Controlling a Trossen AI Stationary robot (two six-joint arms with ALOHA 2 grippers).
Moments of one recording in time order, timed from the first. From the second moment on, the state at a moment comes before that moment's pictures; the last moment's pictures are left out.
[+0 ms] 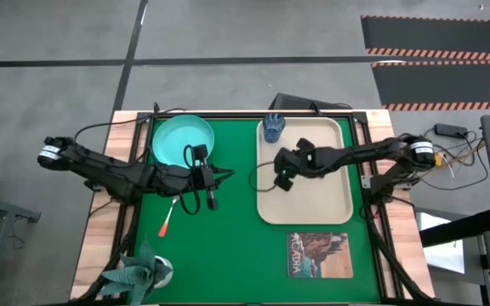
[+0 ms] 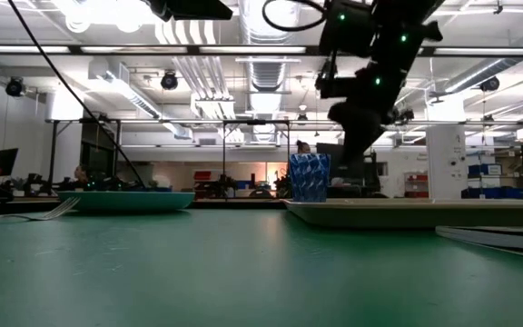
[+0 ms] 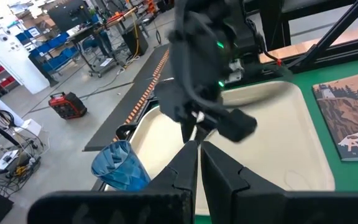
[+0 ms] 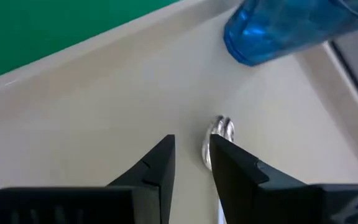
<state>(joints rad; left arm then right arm) -0.22 1.18 0.85 0.10 -0.55 0.24 -0.10 1.58 1.03 -0.62 0.43 0.33</state>
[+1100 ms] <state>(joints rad) -0.22 1.19 0.85 0.10 -0.55 0.25 -0.38 1.49 0.93 -0.61 0.07 0.34</state>
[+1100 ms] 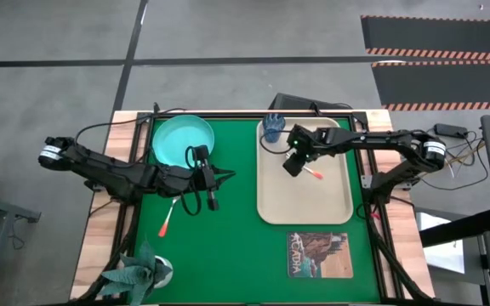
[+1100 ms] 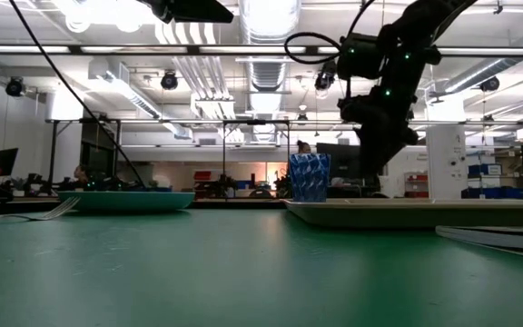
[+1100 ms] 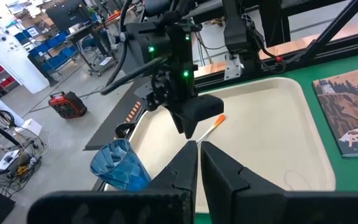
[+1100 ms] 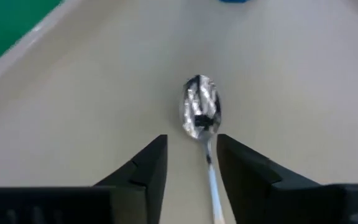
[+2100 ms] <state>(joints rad) -0.23 1.19 0.85 0.09 -0.55 0.29 -0.39 1.57 0.89 -0.66 0.03 0.10</state>
